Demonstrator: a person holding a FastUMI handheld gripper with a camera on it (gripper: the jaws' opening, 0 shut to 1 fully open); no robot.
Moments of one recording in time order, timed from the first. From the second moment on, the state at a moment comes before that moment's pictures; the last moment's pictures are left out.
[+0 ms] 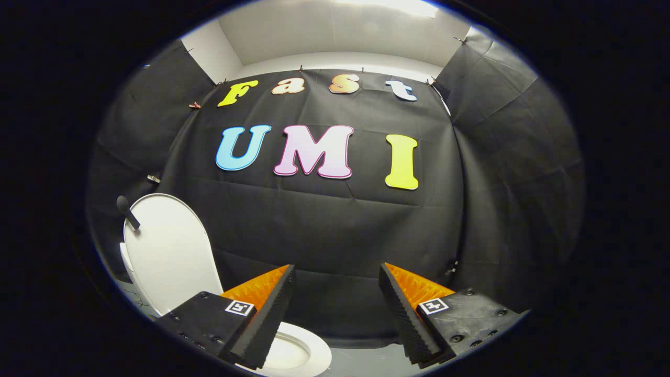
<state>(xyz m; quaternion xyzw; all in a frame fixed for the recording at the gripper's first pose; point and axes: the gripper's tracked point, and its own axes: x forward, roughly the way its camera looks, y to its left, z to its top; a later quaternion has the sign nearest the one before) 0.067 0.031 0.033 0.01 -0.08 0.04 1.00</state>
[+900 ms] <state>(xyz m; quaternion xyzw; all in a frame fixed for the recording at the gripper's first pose) 0.069 0.037 0.031 0.00 -0.07 0.05 1.00</state>
